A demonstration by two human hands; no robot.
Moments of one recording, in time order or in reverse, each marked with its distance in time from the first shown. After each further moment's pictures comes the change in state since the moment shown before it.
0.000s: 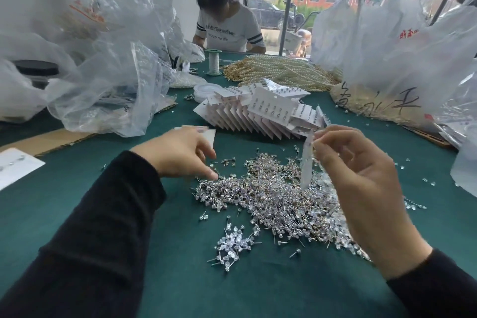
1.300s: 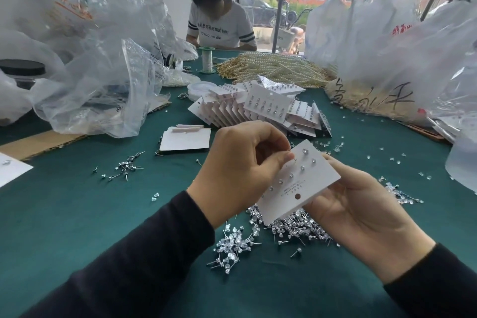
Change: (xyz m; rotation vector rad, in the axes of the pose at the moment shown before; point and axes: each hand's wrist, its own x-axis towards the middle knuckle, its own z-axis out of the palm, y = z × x) left_hand -0.028 0.076 0.038 -0.525 0.513 0.531; right_hand -0.006 0.000 -0.003 0.903 -0.142 0.740
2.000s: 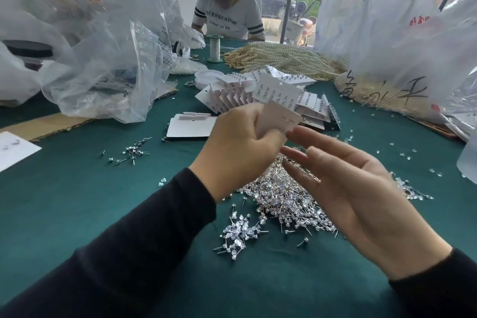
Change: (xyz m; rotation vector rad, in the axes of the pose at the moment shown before) left_hand 0.004 -0.005 -0.008 -0.018 -0.012 -0.195; right_hand -0.003 0.010 0.008 -0.291 -0.051 -0.210
